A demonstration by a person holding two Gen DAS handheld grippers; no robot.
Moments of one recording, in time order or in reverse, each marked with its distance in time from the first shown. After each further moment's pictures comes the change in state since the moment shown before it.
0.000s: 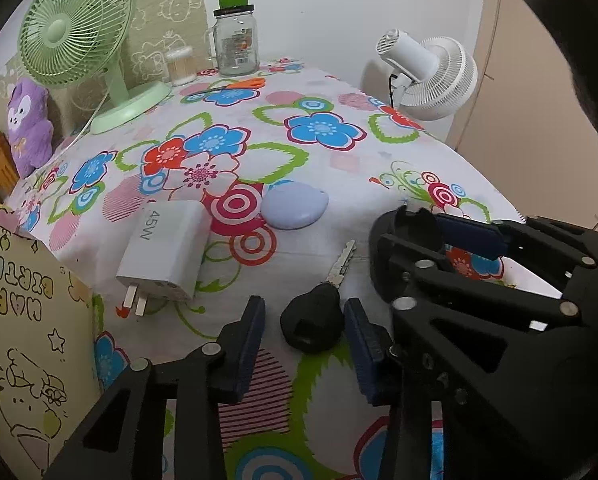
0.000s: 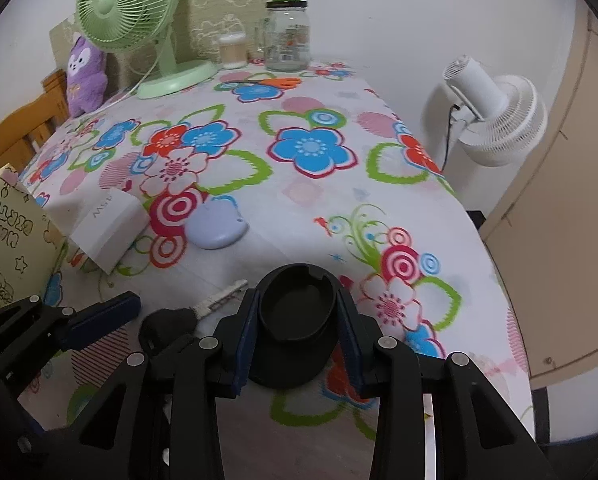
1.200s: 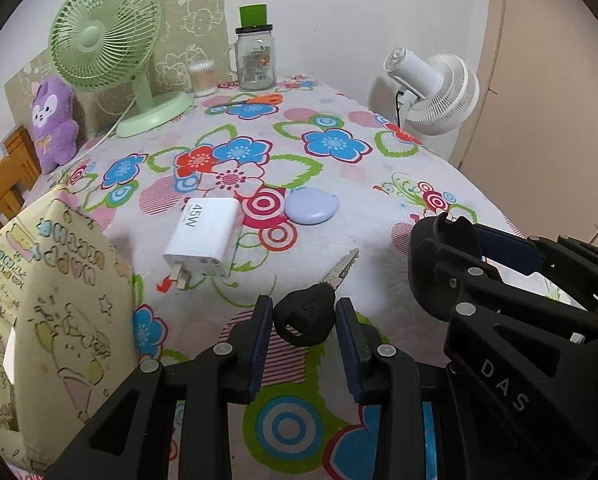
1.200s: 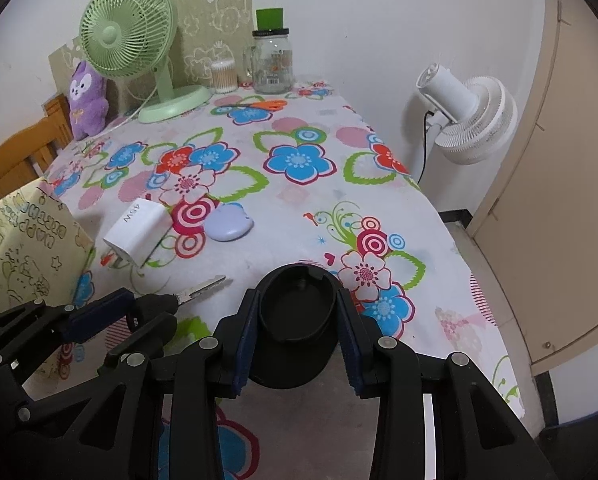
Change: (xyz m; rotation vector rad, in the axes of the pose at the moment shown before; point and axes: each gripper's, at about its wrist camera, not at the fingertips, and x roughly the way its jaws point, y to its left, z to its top) left arm -0.039 0.007 -0.016 -0.030 -0.050 0.031; right arm -0.051 0.004 -0.019 0.057 -0.064 -0.016
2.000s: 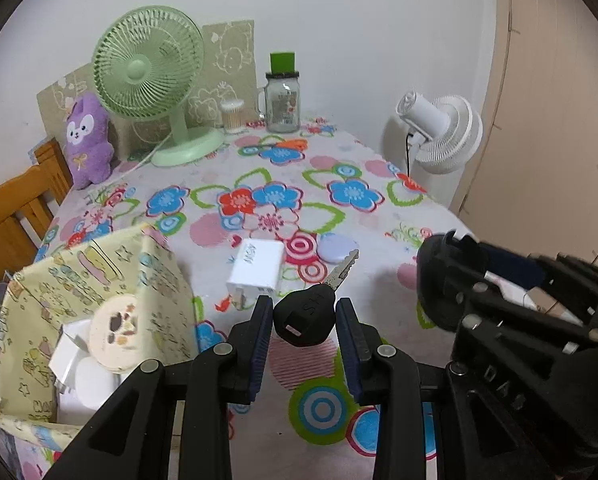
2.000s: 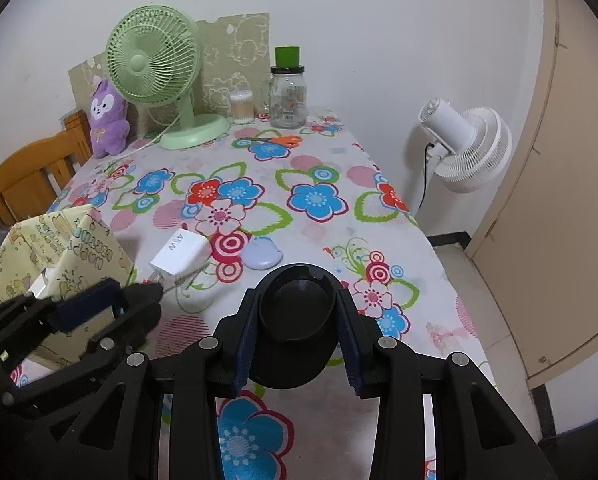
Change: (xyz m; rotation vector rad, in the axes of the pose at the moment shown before) left arm -0.064 0.024 0.010 -0.036 -0.117 0.028; right arm -0.053 0.024 0.013 -0.025 -0.074 0.005
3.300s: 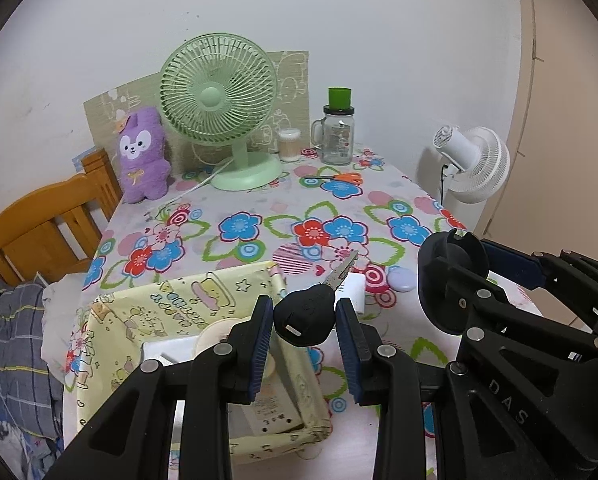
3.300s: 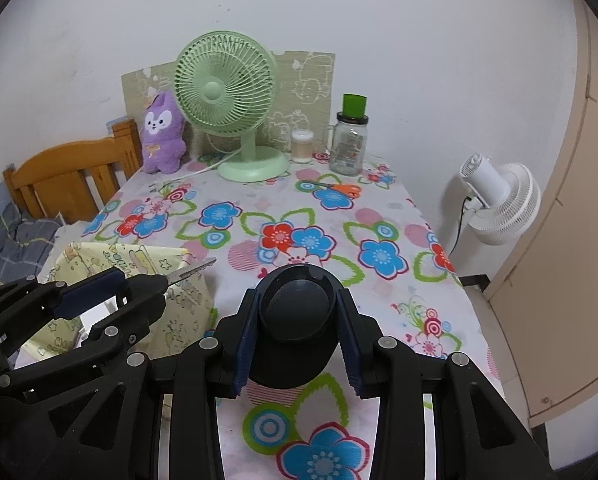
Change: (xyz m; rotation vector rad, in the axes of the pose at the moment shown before) left arm -0.048 0.072 0.016 -0.043 -0.049 0.081; right arm -0.037 0.080 0.038 -0.102 -0.086 0.072
